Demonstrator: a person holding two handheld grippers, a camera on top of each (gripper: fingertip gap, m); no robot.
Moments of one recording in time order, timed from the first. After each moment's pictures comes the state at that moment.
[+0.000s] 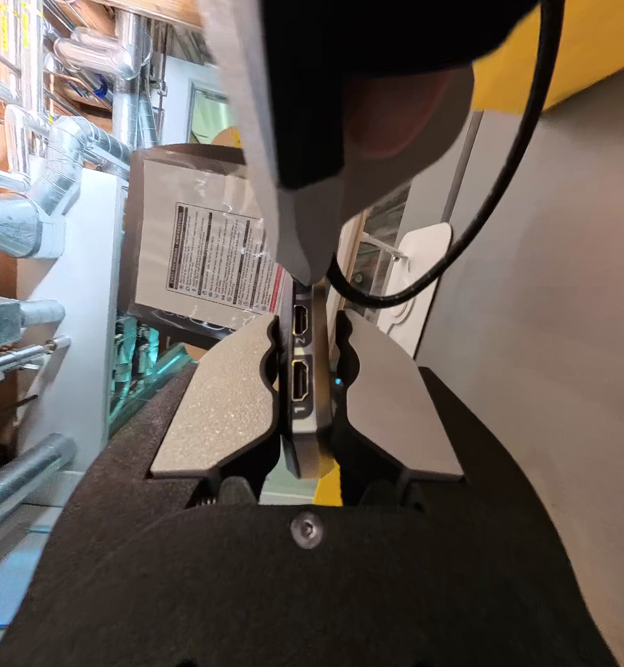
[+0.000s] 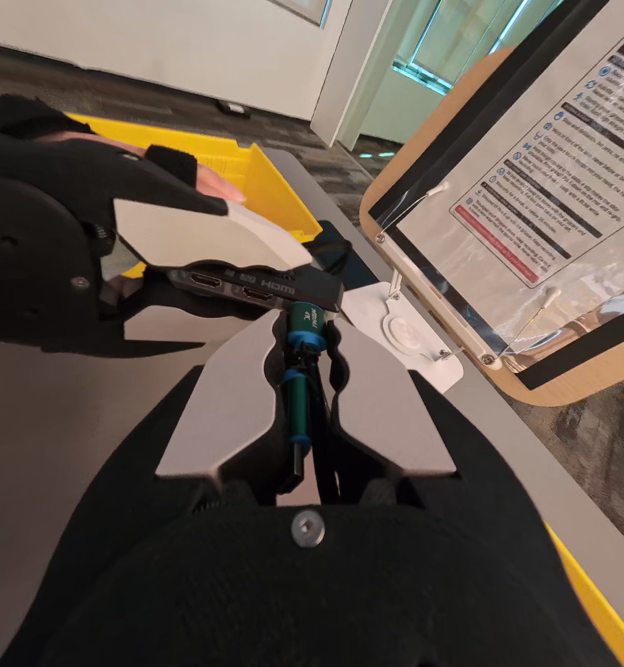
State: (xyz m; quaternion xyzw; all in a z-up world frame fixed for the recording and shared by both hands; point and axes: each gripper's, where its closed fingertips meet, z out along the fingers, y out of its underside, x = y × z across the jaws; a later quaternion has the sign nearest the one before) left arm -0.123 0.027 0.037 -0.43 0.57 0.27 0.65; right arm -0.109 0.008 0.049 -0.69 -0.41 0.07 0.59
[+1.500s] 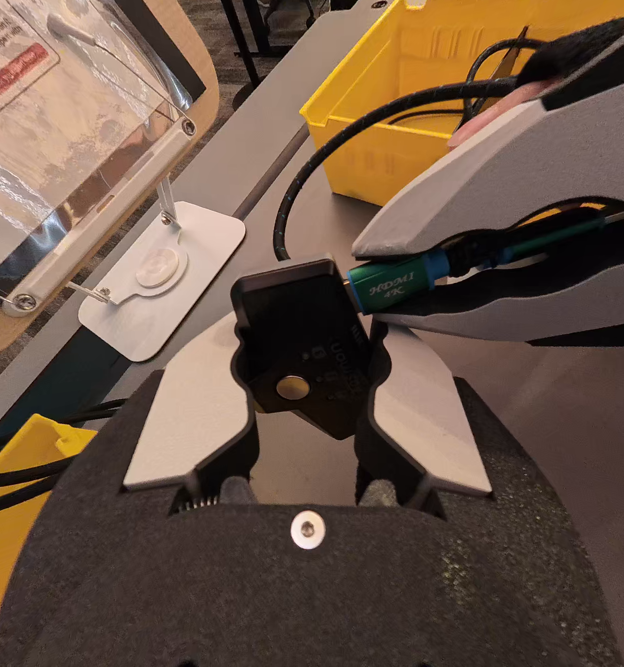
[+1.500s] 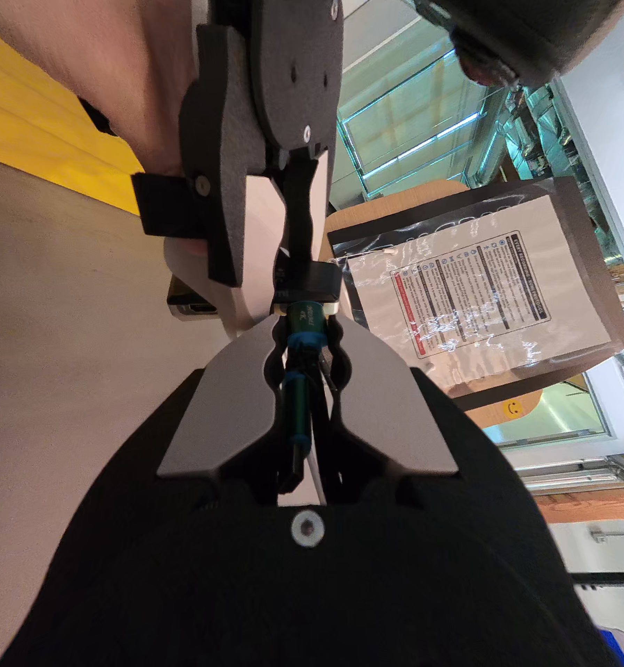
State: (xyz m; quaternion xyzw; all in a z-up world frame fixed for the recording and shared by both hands) left arm -0.123 0.037 -0.017 -0.69 0.54 -0.18 0.45; right arm -0.128 0.012 0.024 -0.53 -0.53 -0.20 0.63
